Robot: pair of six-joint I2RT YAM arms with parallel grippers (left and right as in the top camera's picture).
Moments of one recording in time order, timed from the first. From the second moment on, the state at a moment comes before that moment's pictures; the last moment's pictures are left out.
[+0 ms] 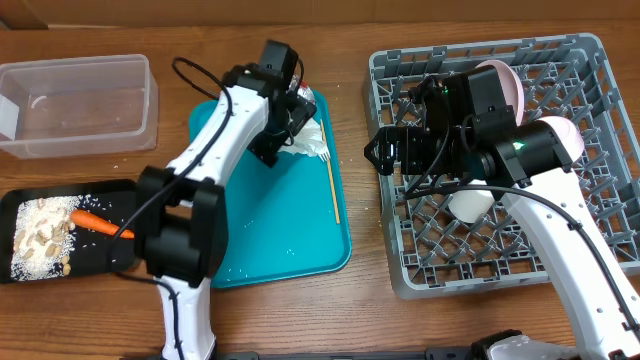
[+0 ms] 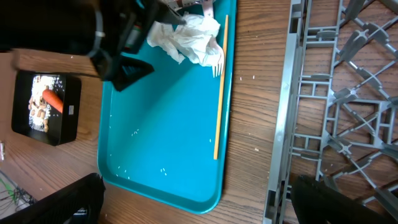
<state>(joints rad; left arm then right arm) -0.31 2.14 1.75 -0.96 0.08 -1.23 0.32 1.45 1.43 -1.00 -0.38 0.30</state>
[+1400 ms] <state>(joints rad) -0.20 2.13 1.90 -1.29 0.14 -1.08 0.32 1.45 1.43 -1.00 -0.38 0.30</state>
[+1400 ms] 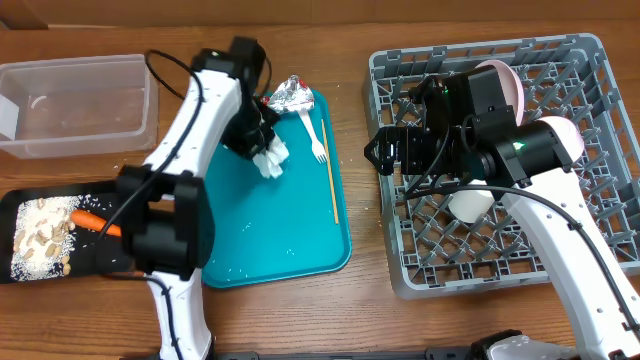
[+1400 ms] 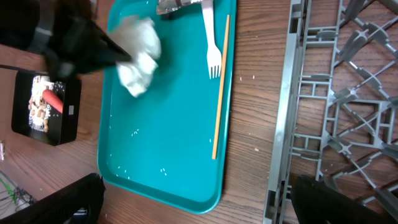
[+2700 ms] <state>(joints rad) 0.41 2.19 1.99 -0.86 -0.04 -0.92 0.32 1.45 1.43 -1.00 -0.38 0.30</state>
